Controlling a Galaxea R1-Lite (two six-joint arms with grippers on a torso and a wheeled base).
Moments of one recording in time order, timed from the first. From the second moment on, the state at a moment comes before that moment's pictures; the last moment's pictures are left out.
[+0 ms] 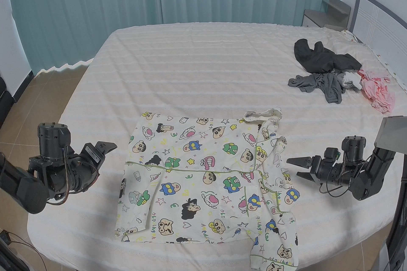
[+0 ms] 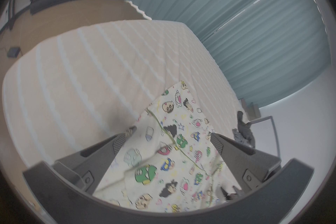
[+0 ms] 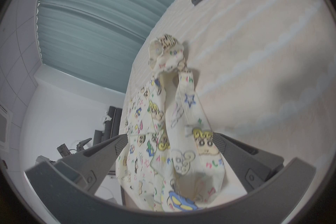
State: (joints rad) left arm -0.16 1.70 -0.47 -0.70 0.01 -0.98; right arm 0.03 2.24 -0.57 -1.18 0.66 0.66
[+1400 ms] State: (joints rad) left arm -0.18 1.61 -0.42 -0.72 -0.01 -1.02; right arm 0.07 2.39 -0.74 -1.13 0.69 0.66
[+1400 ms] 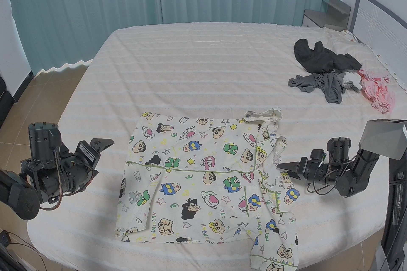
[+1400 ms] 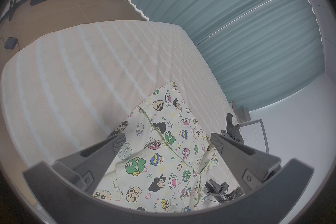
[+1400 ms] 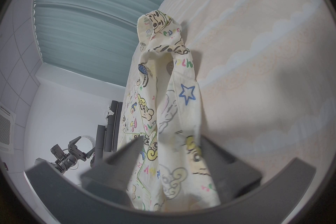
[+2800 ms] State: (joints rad) left arm -0.18 1.61 -0.42 -0.72 0.01 -1.02; right arm -0.22 2.34 -0.76 -1.12 0.66 0.66
